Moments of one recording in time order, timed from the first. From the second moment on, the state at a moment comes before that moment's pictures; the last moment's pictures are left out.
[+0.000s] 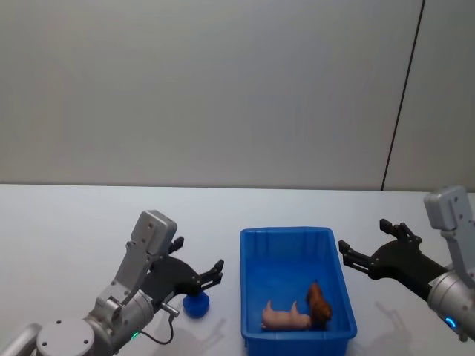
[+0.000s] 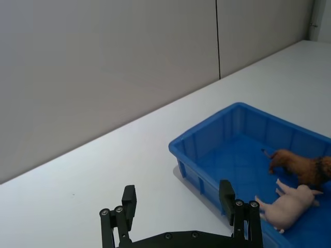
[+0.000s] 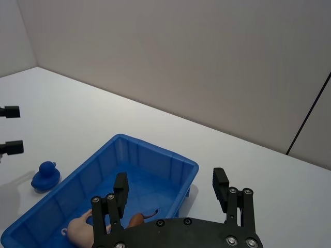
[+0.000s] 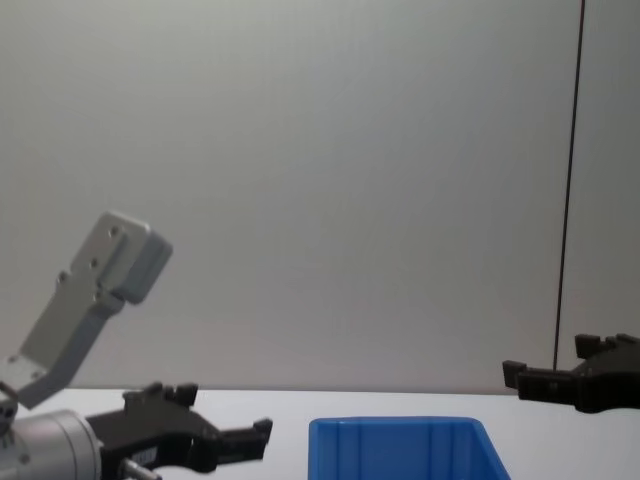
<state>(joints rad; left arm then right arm) -0.30 0.37 0.42 -1.29 -0.25 0.05 -0.25 0.17 0.30 -0.23 -1.47 0.21 0.15 0.34</state>
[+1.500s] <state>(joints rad) -0.46 0.28 0.44 -0.86 -0.16 -0.01 -0.42 0.17 0.30 -0.23 -1.47 0.21 0.15 0.34</state>
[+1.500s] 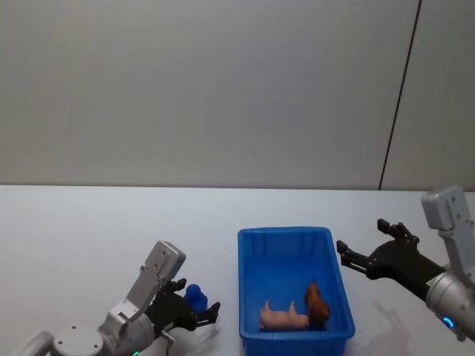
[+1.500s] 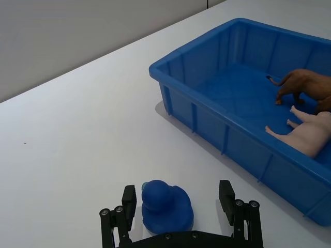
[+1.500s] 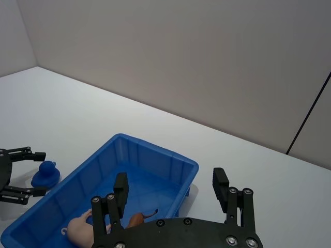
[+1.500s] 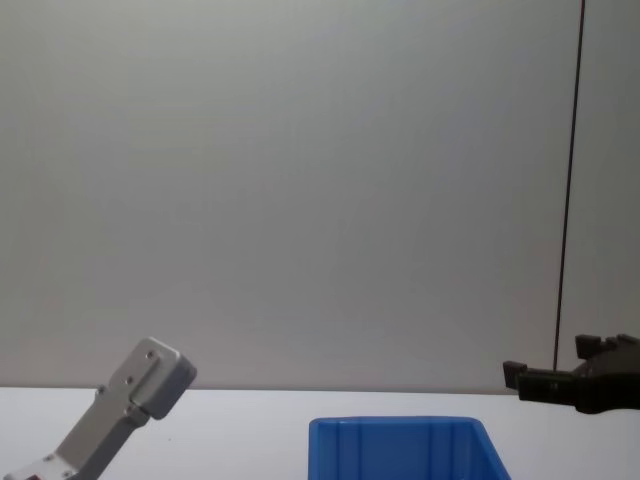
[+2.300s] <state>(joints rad) -0.50 0.25 0.44 -0.75 -0.13 -0.05 -0.44 0.17 0.30 -0.23 -1.47 0.21 0.15 0.34</state>
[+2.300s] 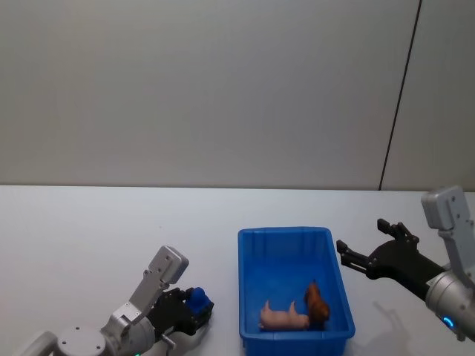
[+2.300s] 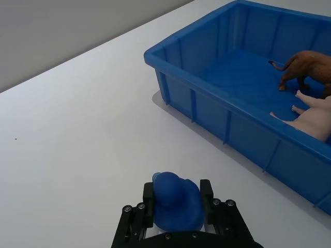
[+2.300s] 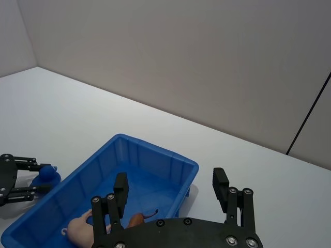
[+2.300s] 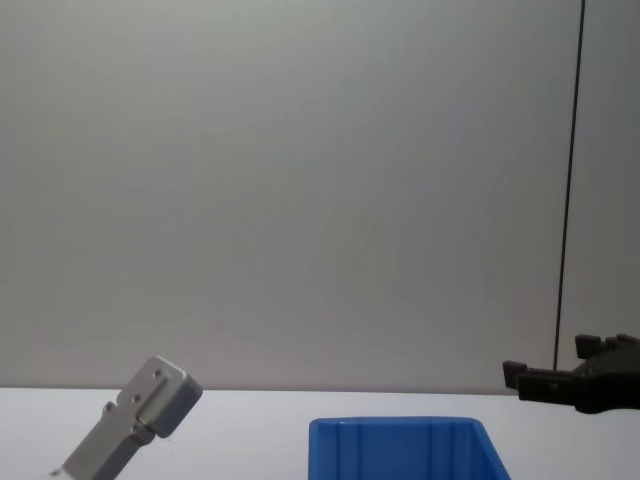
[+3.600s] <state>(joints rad) -0.54 0.23 0.43 -1.04 -0.11 -0.12 -0.43 0.17 0.30 -0.23 -1.47 0.21 0.15 0.34</state>
